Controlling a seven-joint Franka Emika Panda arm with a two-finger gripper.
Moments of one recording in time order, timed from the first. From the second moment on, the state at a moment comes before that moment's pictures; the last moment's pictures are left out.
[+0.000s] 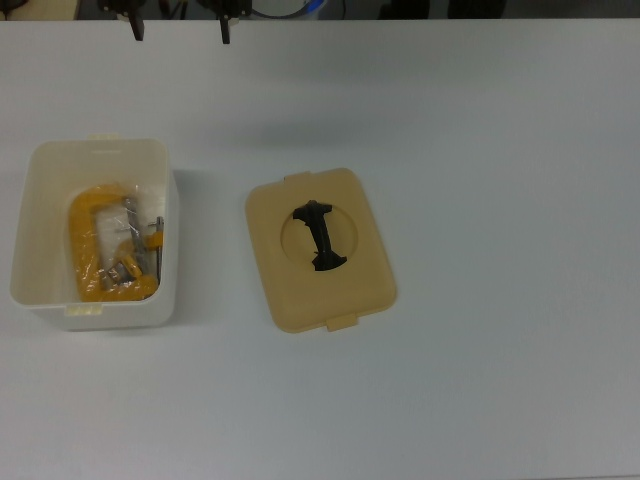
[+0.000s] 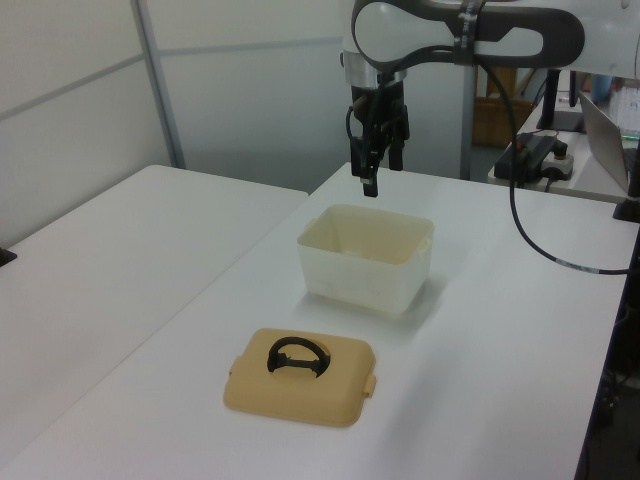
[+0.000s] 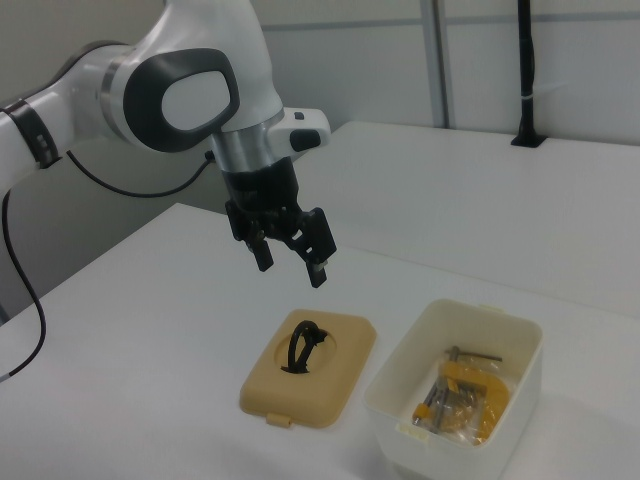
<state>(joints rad) -0.04 0.07 -0.02 -1.47 -0.04 1.54 -0.11</state>
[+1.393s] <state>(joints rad) -0.04 0.09 -0.02 -1.47 -0.04 1.54 -0.11</state>
